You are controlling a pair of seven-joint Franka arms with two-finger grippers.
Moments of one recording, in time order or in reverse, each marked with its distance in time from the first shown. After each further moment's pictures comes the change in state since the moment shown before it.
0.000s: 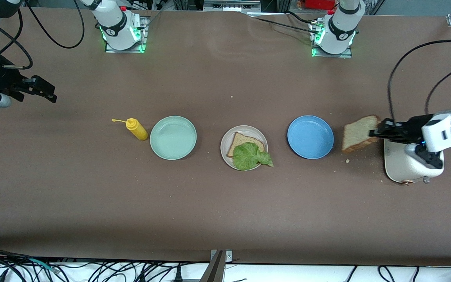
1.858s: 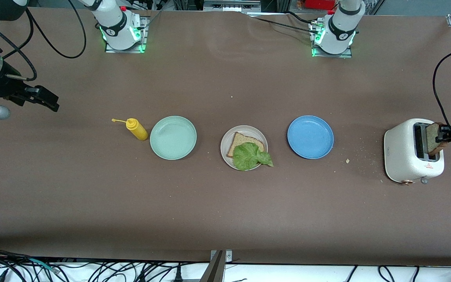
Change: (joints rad) left arm 0.188 -0.099 0.142 -0.316 0.510 0.539 0.176; right arm 0.151 0.105 -0.099 0.191 -0.039 -0.100 0.186
